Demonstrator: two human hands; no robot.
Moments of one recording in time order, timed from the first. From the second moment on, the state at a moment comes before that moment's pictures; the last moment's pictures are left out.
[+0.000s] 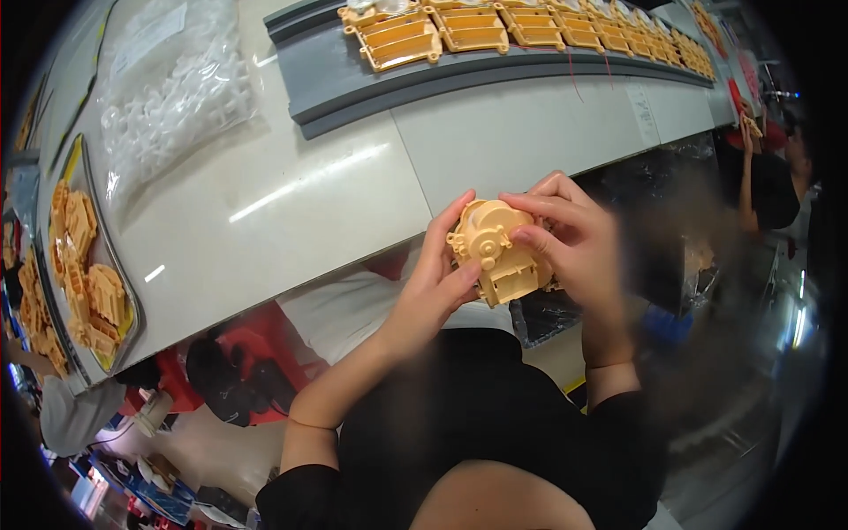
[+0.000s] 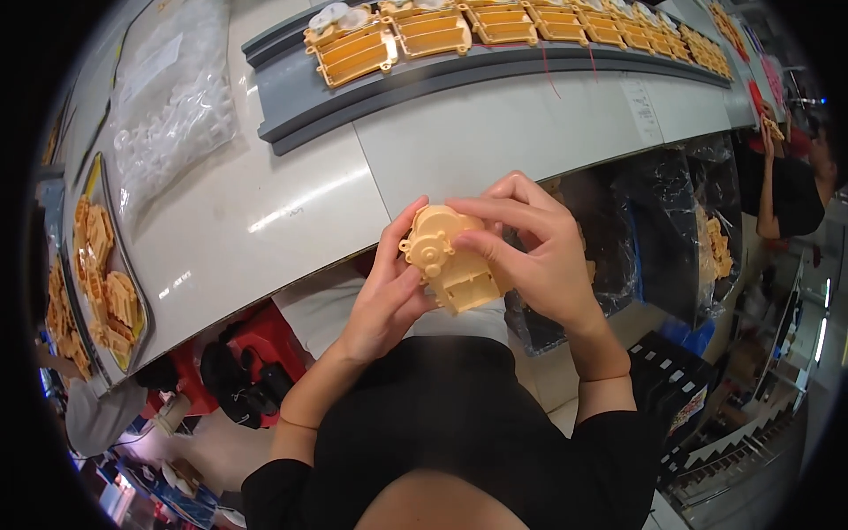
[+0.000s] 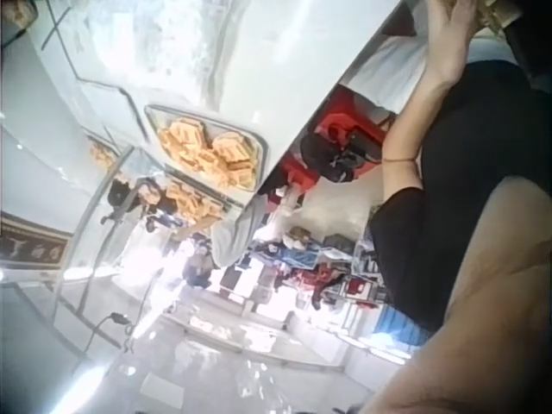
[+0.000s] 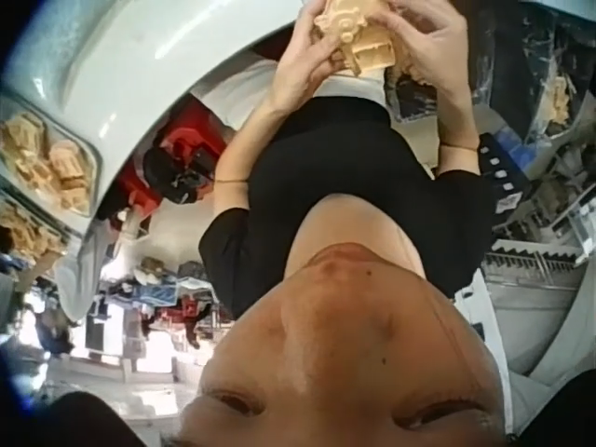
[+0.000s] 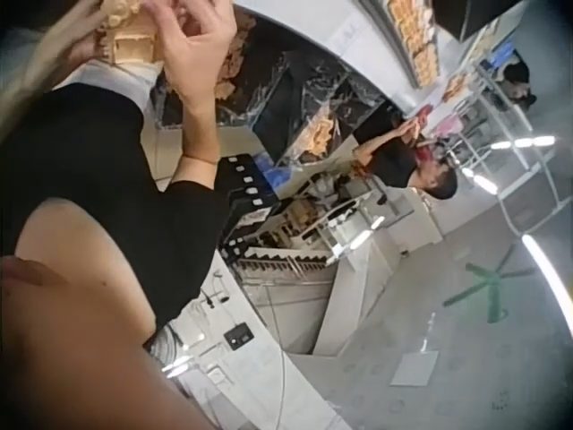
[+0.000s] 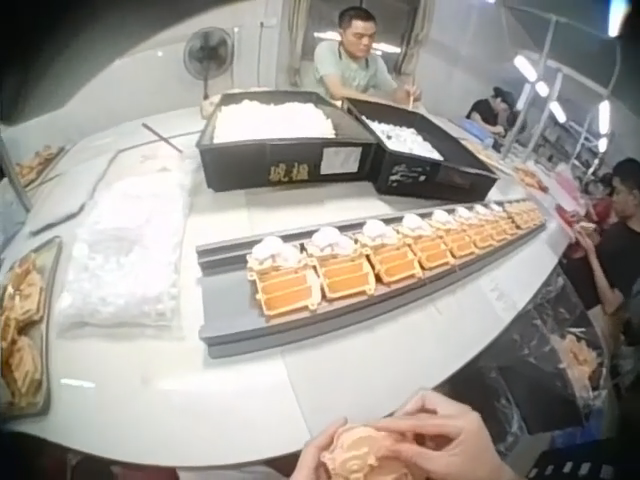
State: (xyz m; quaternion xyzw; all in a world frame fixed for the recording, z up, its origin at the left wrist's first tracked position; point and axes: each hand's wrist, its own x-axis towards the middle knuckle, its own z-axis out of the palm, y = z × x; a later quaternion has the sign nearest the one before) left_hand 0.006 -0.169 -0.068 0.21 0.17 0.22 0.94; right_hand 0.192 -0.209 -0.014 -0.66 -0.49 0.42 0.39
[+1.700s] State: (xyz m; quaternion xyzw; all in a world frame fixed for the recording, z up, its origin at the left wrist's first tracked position) left_hand -0.021 -0.165 -0.056 0.20 0.18 0.37 0.89; right_hand 0.134 -0.193 -0.012 -0.58 -0.74 0.18 0.30
